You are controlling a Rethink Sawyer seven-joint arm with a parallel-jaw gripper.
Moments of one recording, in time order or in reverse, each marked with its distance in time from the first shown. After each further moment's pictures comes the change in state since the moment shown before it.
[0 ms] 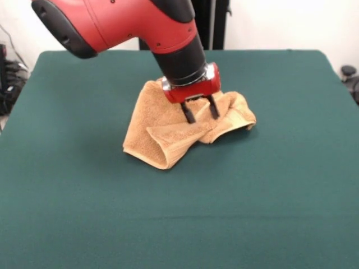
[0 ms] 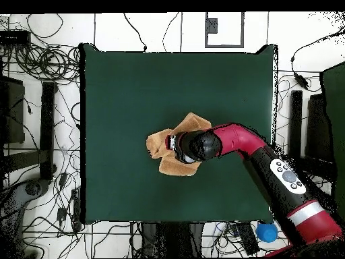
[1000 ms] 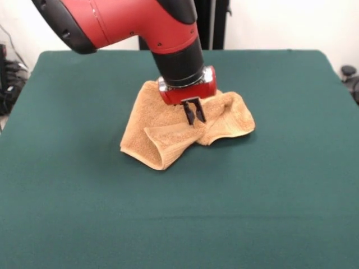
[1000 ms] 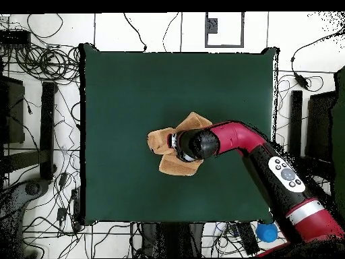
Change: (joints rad) arm 0.053 -0.038 -0.052 -0.023 0.035 -0.006 0.000
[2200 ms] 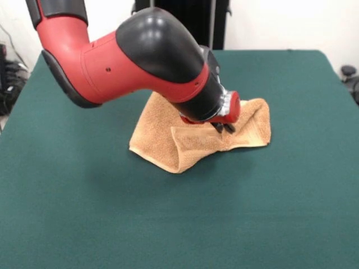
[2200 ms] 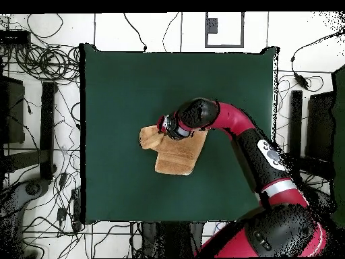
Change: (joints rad) arm 0.137 0.162 -0.099 -0.306 0.369 0.285 0.000
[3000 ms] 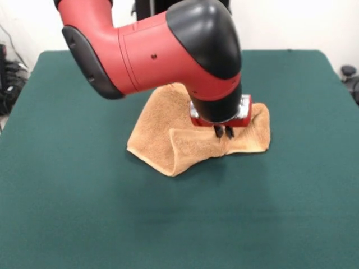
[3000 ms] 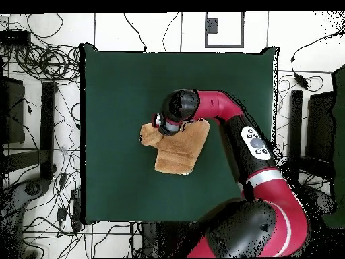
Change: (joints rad) arm 0.169 -0.070 -0.090 -0.113 -0.092 0.076 0.000
